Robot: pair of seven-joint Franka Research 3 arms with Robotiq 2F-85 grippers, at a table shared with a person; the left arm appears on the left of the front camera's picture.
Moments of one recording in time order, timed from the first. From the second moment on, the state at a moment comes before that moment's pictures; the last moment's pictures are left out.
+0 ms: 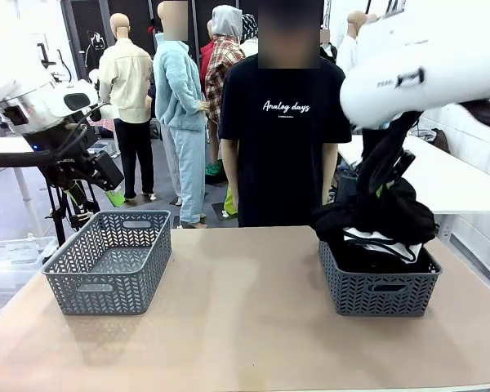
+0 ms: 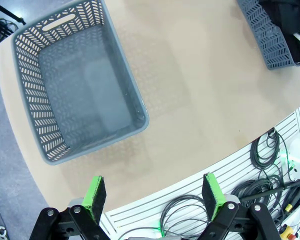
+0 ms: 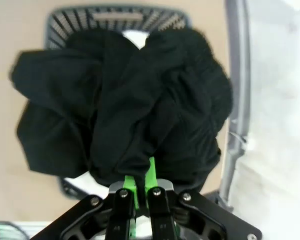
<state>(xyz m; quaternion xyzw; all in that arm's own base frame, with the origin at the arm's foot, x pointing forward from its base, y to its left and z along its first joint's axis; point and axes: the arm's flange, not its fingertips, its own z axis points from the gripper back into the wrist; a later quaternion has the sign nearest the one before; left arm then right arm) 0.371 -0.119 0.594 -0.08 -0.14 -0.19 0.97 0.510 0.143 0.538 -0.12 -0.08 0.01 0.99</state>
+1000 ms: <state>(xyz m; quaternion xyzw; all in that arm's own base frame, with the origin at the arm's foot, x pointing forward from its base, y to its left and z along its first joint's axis) 0.371 -0.119 0.594 -0.08 -0.14 -0.19 0.97 0.553 0.167 0.423 -0.03 0.03 0.02 1.00</state>
